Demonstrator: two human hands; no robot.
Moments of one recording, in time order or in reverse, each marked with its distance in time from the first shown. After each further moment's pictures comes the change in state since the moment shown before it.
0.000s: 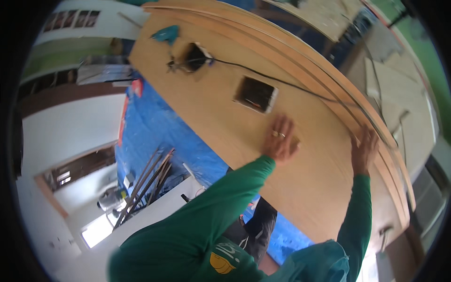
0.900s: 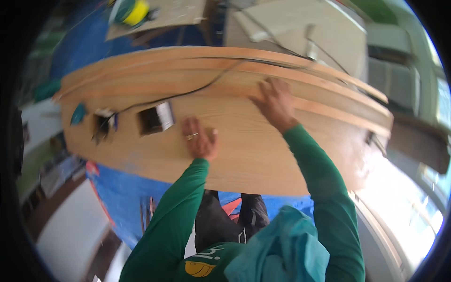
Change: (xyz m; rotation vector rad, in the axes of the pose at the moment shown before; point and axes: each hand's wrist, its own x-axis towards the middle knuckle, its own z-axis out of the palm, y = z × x) left_hand 0.007 0.006 0.011 0.108 0.017 0.012; right_hand -0.004 -0.020 -0.032 0.194 0.045 0.010
